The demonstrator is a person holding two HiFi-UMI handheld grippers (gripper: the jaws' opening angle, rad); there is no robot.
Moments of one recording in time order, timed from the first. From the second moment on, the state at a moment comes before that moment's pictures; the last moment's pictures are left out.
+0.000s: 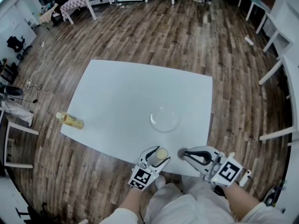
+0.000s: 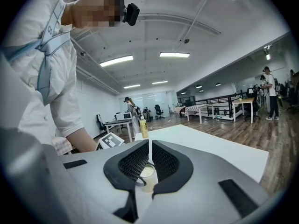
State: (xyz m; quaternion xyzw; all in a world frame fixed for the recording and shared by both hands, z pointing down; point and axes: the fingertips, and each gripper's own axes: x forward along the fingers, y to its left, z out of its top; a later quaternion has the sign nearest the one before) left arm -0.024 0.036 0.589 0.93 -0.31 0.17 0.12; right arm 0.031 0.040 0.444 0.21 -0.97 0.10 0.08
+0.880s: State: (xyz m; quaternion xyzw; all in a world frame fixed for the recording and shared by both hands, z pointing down) left arm -0.011 0.000 0.504 0.94 -0.29 0.14 0.08; right arm 0.037 0.014 0.437 0.22 -0.97 0.09 0.05
